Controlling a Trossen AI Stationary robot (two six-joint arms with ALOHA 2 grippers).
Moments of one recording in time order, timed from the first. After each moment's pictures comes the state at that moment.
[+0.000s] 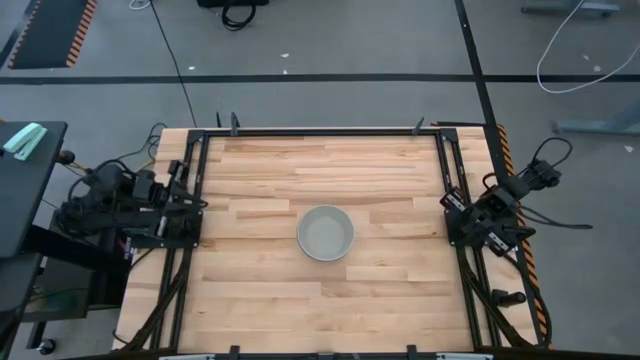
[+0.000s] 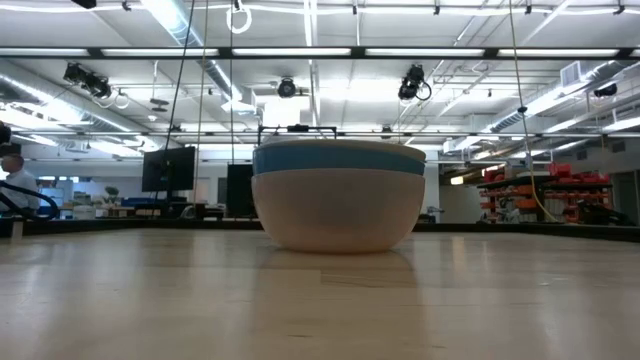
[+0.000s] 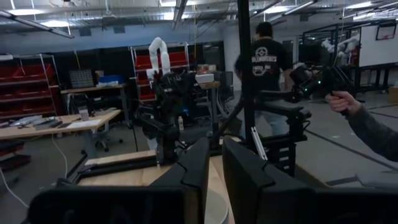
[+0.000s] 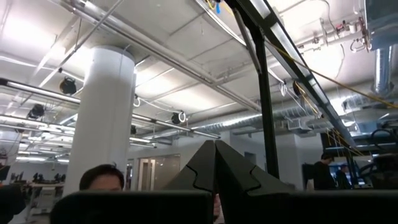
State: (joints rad) left arm 0.04 0.04 0.59 -0.38 0.20 0.06; right arm 0.52 0.09 0.11 0.63 -0.18 0.10
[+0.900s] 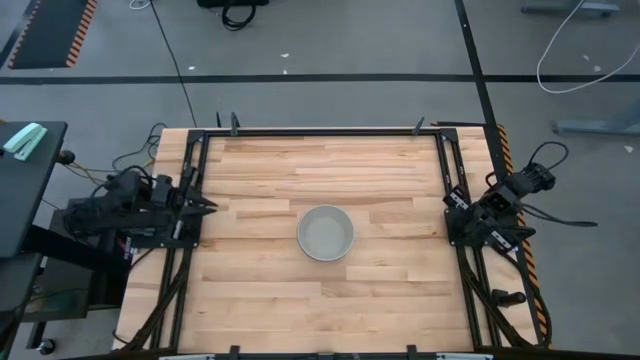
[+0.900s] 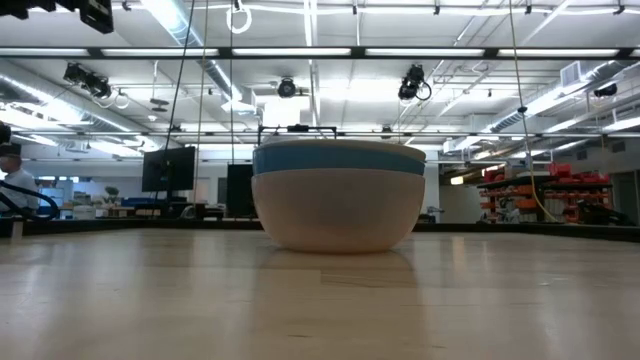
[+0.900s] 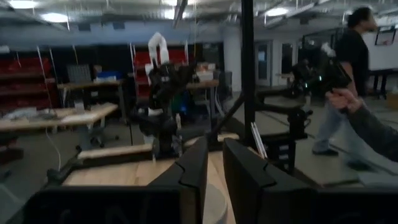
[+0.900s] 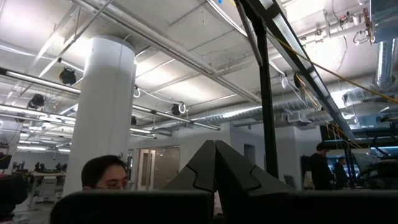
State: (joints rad) left arm 0.04 0.00 0.43 -0.25 0.20 0.03; right arm 0.52 0.00 0.15 0.46 -0.18 0.09
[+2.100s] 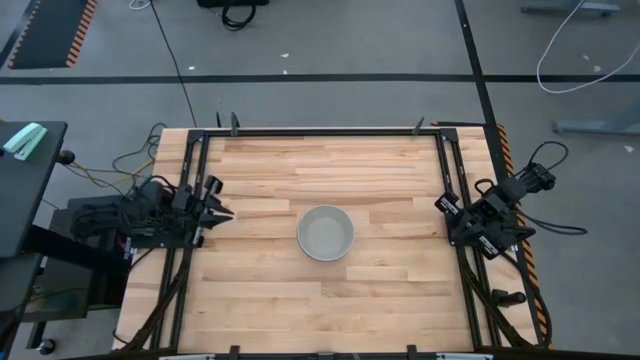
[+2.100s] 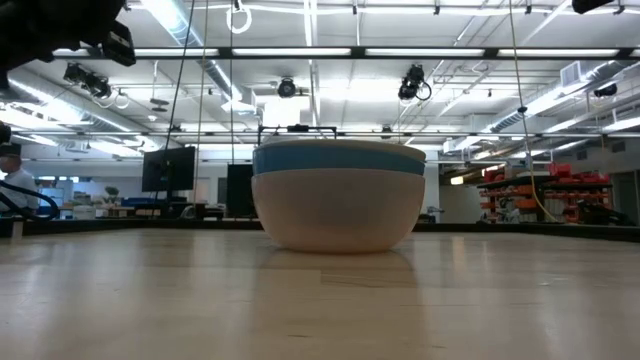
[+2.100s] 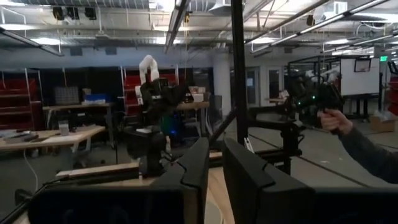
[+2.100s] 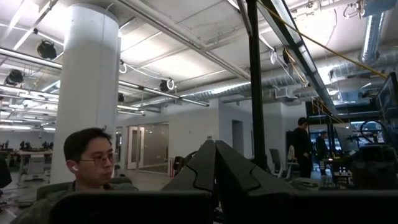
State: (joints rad) left arm 0.04 0.01 0.12 0.19 0.25 -0.02; right arm 0.52 0.01 0.11 0.39 -0.13 0.06
